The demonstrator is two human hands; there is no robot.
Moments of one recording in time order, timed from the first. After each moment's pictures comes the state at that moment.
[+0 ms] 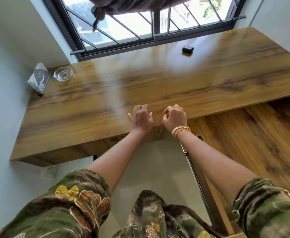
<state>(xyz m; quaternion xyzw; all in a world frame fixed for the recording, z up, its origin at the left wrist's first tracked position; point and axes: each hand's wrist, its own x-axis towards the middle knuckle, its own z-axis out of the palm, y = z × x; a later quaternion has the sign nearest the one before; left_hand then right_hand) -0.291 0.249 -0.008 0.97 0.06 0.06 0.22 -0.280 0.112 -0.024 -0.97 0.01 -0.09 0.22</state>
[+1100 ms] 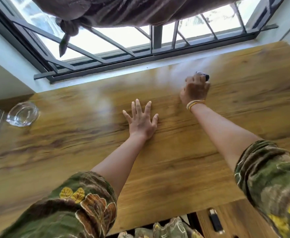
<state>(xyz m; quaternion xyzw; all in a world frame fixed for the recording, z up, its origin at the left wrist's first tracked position) 0.002 0.242 -0.043 0.99 0.02 -0.05 0.13 0.103 0.051 -0.021 -0.98 0.09 -0.14 0.07</state>
